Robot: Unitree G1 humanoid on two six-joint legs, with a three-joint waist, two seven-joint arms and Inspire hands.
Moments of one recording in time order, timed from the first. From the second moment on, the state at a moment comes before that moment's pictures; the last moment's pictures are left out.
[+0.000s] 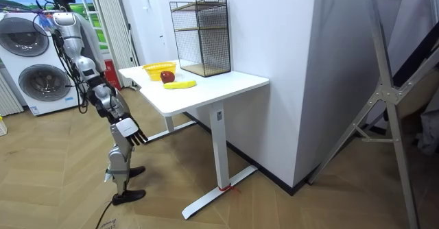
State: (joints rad) left arm 0.23 0.17 0.08 1.15 0.41 0.14 0.11; right arm 0.08 -0.20 0.03 1.30 0.35 0.02 0.04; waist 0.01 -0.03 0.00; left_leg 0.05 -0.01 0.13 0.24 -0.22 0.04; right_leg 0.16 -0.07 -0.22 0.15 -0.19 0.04
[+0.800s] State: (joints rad) left arm 0.29 0.17 0.31 1.12 0.38 0.06 0.26; right arm 0.14 -0.20 -0.74 0.79 1.20 -0.07 -0.61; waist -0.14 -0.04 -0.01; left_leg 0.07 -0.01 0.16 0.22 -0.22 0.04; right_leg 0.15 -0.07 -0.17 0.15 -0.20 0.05
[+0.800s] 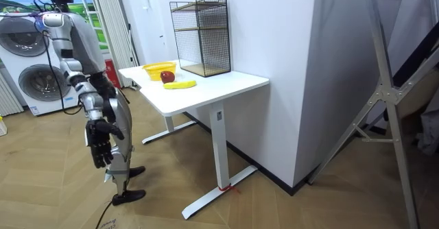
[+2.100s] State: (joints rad) left arm 0.29 0.18 0.07 1.04 0.43 0.04 0.22; right arm 0.11 -0.28 -0.03 0.07 0.15 -0.13 -0.37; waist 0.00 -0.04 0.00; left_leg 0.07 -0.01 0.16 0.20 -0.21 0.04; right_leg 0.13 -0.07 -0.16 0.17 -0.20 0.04
